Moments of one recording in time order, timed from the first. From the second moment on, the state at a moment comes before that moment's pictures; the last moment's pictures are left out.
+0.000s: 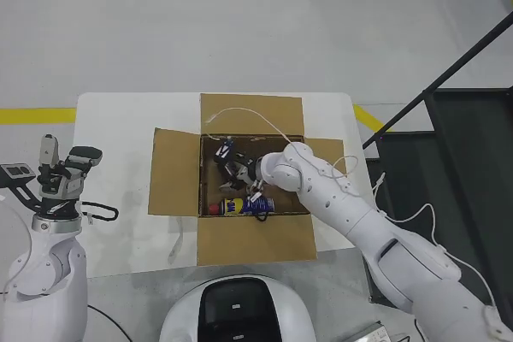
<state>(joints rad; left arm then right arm) 1.52 -1.29 -1.75 -1.74 -0.35 -0.47 -0.41 -0.67 -1.35 0.66 -1.01 -0.86 -0.43 0.66</state>
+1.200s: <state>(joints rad) 1.52 -1.29 -1.75 -1.74 -0.35 -0.47 -0.41 -0.62 -1.49 0.58 -0.73 -0.84 -0.32 0.55</state>
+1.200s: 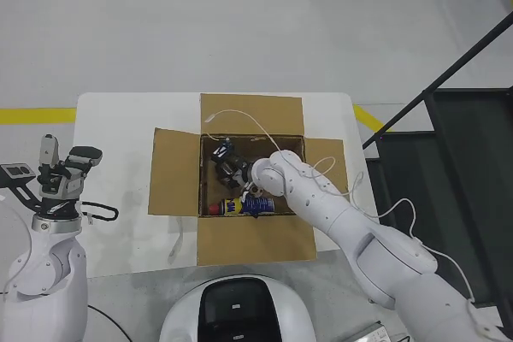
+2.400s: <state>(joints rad) 1.52 -1.29 -1.75 -1.74 -0.35 -0.47 -0.41 -0.96 -1.30 0.92 -1.41 -1.10 -0.26 0.83</state>
